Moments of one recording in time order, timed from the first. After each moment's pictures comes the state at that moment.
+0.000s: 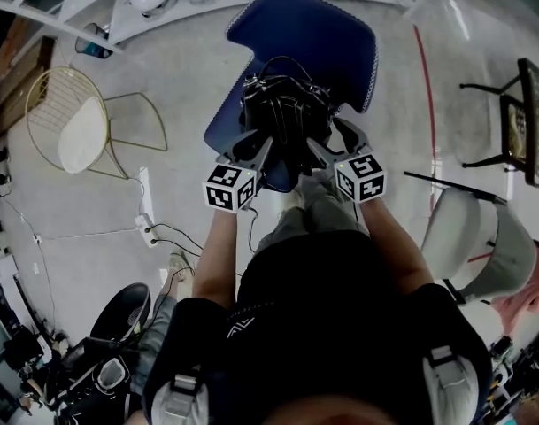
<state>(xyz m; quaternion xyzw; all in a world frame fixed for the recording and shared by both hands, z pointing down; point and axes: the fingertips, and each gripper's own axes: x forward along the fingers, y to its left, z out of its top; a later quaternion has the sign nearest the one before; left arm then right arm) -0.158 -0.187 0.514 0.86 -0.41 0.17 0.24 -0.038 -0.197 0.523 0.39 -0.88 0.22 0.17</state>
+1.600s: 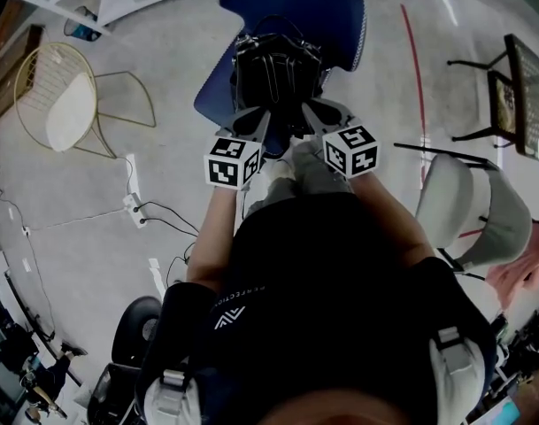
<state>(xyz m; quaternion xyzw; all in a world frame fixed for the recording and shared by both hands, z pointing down) -0.145 -0.123 0.493 0.85 -0.42 0.20 0.25 -0.063 -0.135 0.490 0.38 -0.88 0.24 0.15</state>
